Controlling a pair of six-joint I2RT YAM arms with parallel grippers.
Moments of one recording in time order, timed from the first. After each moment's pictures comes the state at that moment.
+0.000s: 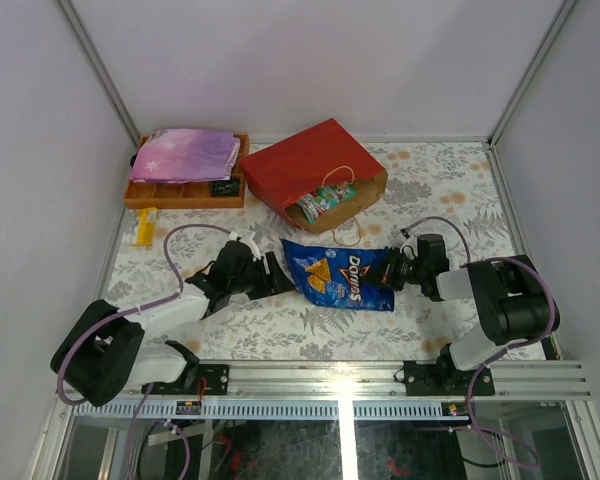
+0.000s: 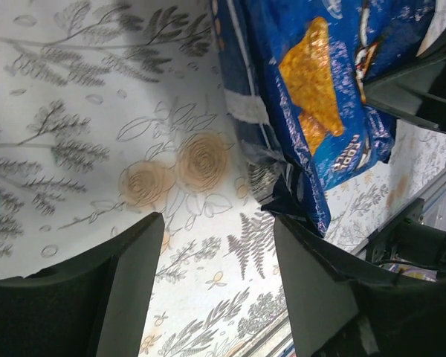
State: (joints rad) left arm -0.57 1.24 0.42 0.10 0.28 -0.80; right arm 0.17 1.58 0.38 0.43 -0.71 0.72
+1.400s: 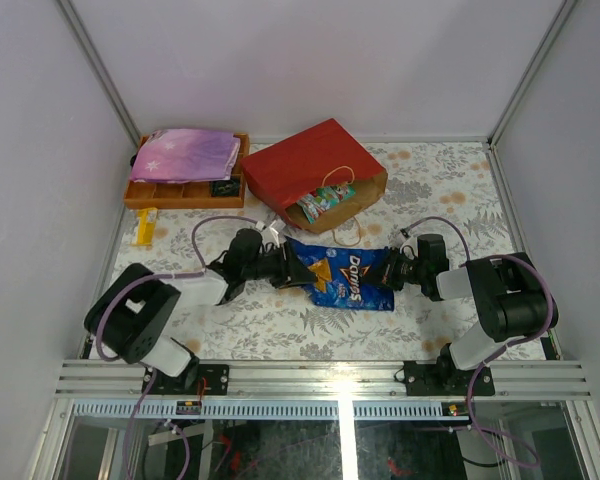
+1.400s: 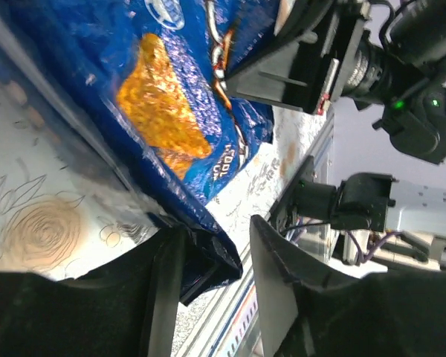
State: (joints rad) left arm -0.57 1.48 0.51 0.45 0.57 -0.94; right arm 0.16 1.61 0.38 0.46 -0.73 0.72
